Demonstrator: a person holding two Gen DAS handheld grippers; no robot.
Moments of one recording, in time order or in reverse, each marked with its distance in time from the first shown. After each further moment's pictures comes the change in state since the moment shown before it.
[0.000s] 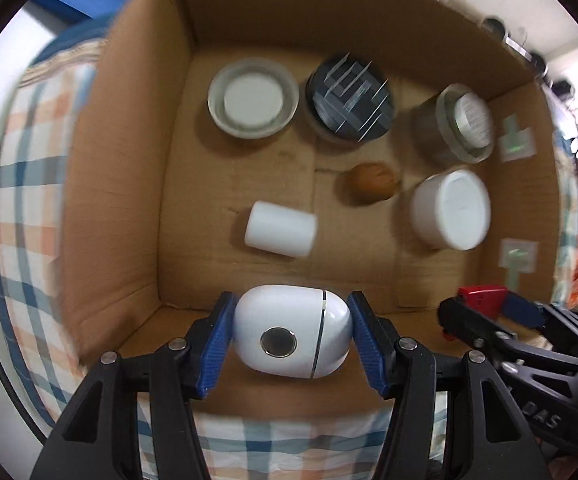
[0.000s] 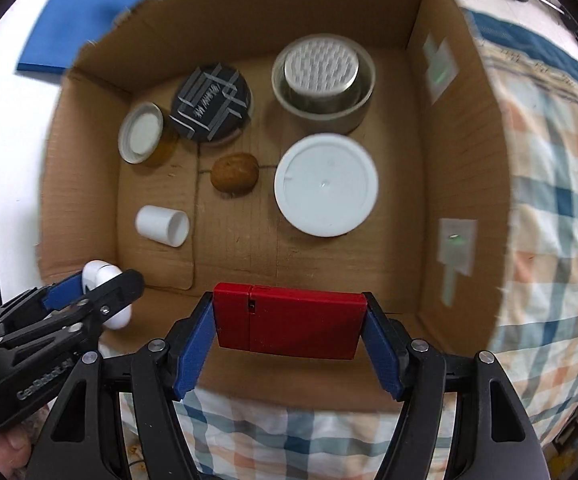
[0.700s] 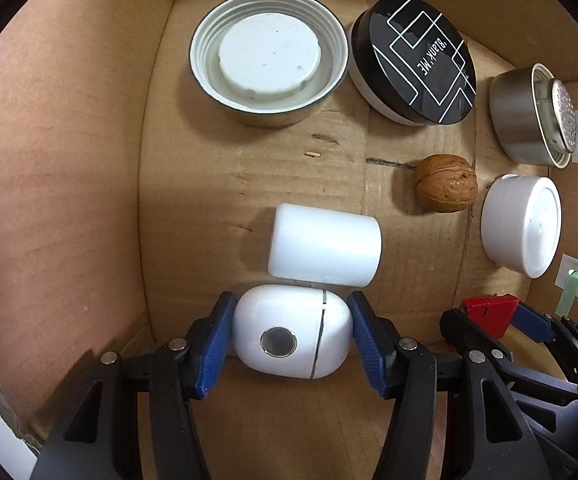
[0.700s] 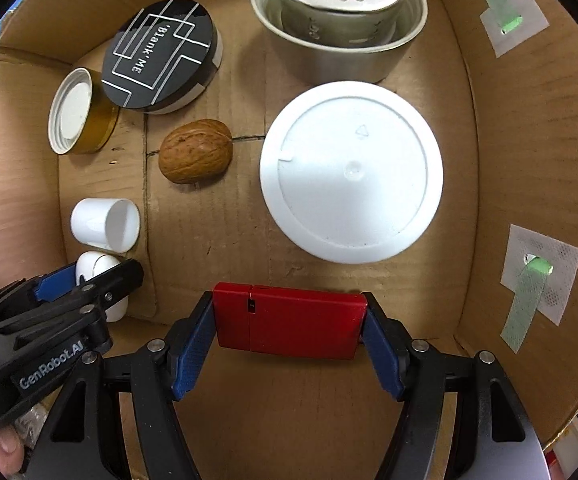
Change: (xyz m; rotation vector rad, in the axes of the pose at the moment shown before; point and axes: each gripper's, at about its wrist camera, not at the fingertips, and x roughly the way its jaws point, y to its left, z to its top) left arm 0.052 0.010 0.027 -0.007 0.138 0.045; right arm 0.066 0.003 0.021 0.041 0.119 -0.078
